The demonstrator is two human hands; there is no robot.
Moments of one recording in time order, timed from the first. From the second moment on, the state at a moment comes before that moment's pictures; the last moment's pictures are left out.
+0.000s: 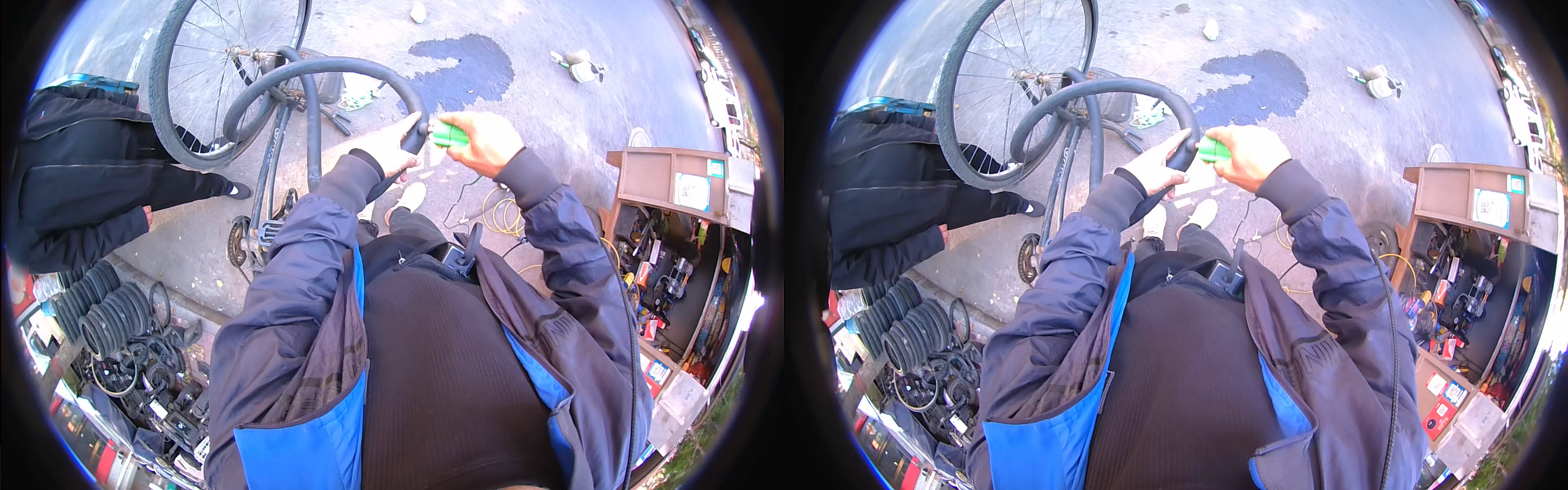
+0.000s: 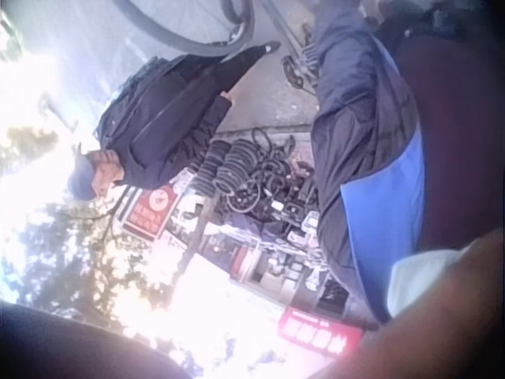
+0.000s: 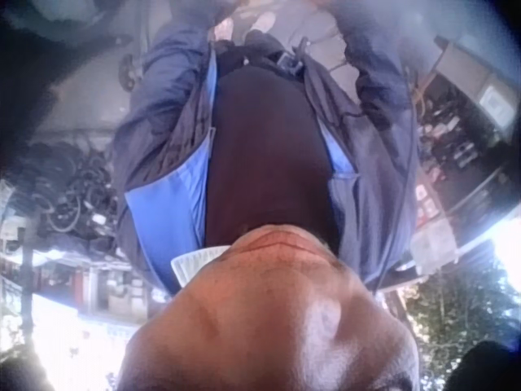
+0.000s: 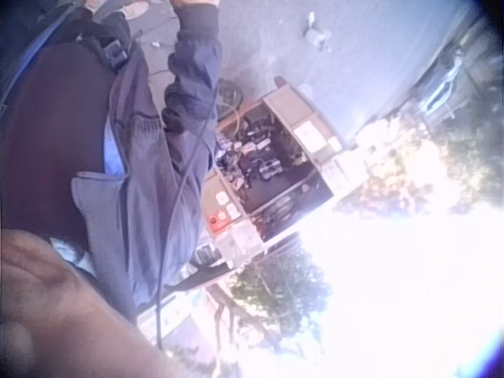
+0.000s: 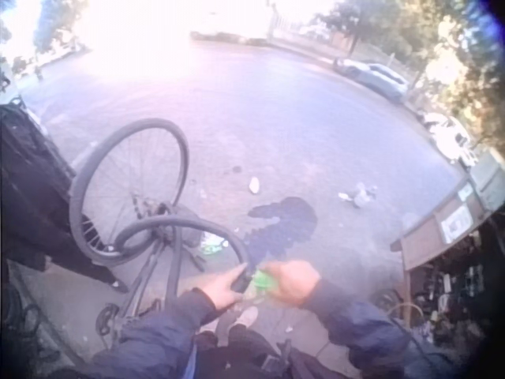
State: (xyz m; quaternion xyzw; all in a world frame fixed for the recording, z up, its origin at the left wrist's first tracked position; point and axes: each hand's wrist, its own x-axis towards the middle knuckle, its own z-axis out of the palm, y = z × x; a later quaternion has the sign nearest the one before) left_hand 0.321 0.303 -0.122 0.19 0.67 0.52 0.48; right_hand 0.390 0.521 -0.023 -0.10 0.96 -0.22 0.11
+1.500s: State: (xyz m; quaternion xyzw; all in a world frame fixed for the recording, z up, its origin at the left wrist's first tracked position) left_hand 0.308 0.300 -0.107 0.10 0.58 0.61 0.54; right_hand 0.367 0.518 -0.014 -0.10 0.97 -0.21 0.11
